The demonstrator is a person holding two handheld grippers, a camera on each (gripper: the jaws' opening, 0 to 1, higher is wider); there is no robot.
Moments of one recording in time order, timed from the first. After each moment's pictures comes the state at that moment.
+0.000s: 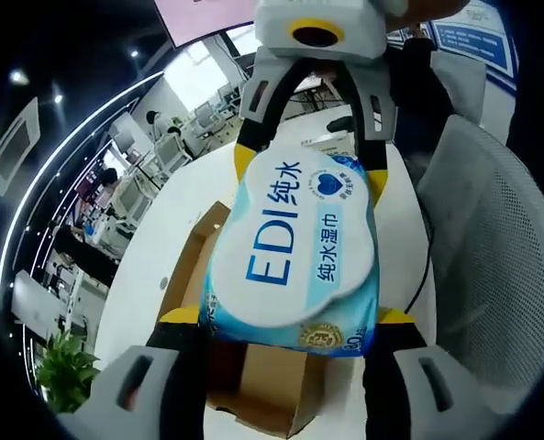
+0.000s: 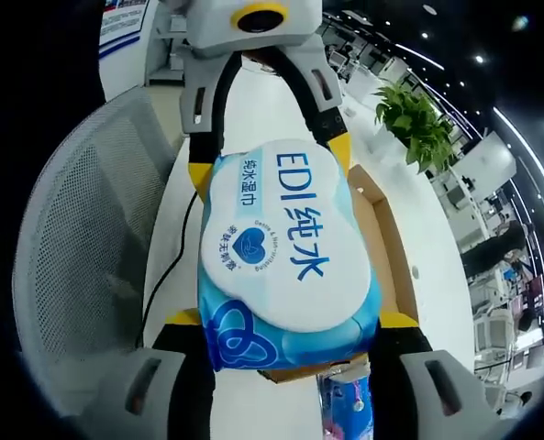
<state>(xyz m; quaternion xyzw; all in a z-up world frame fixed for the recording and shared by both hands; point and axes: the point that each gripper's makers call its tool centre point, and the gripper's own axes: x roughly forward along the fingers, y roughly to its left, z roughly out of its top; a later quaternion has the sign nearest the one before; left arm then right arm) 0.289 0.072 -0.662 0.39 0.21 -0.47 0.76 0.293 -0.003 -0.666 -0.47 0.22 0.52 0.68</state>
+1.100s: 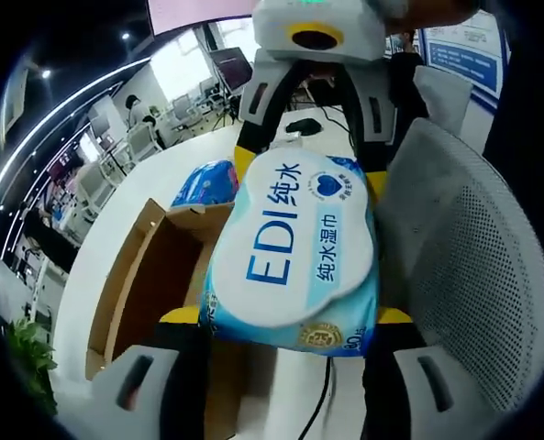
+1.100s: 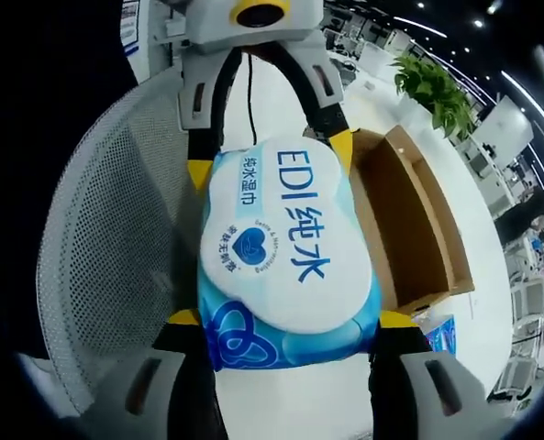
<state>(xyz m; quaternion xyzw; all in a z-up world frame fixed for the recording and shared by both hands) 0.231 0.031 -0.715 0.34 0.26 -0.52 0.73 0.231 -0.045 -0.719 -0.44 0.31 0.53 0.65</state>
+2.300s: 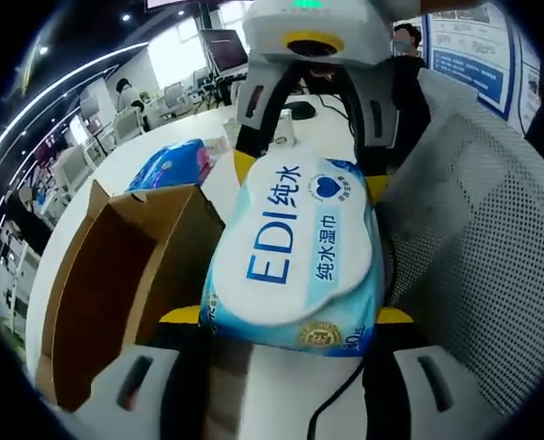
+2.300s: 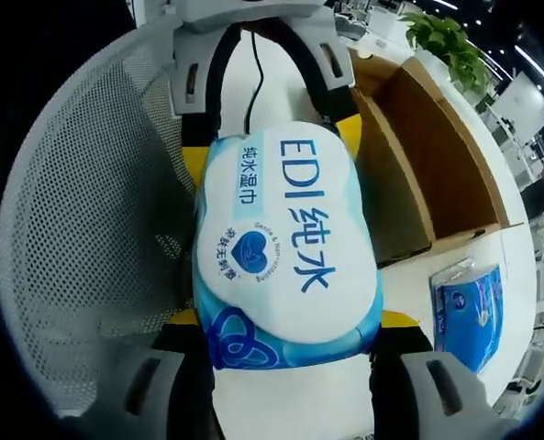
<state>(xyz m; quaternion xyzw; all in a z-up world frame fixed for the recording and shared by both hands) 0.237 -0.023 -0.784 0.31 0.30 -0.54 0.72 0.237 -0.102 -0.793 -0.45 0.38 0.54 0.61</state>
